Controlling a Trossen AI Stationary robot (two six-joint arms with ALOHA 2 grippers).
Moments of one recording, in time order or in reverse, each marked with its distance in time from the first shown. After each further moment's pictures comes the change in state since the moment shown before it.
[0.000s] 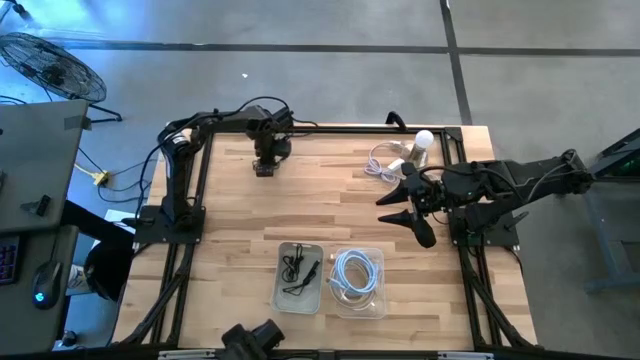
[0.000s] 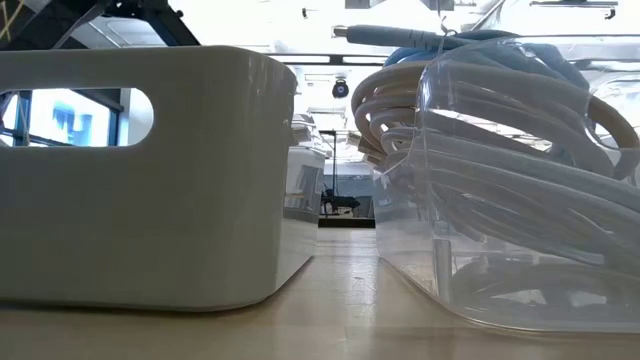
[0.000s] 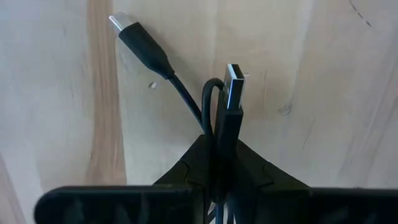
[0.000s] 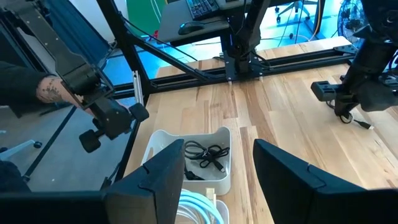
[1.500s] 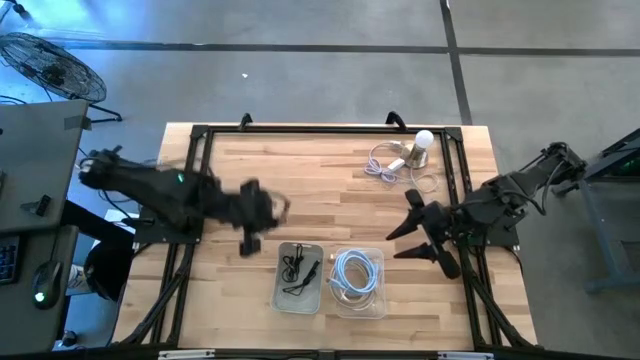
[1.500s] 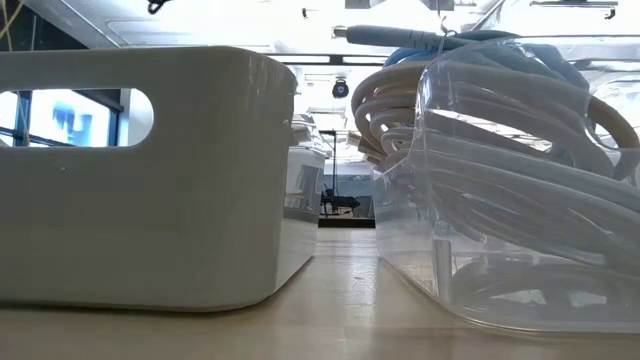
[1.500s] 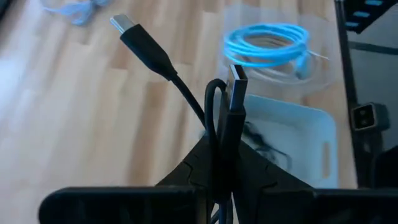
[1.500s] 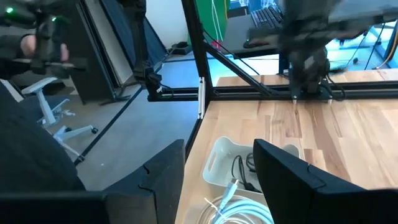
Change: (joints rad) left arm -1.061 -0.759 0.013 0.024 -0.314 -1.101; right arm 0.274 0.000 0.000 0.105 0.048 -0.007
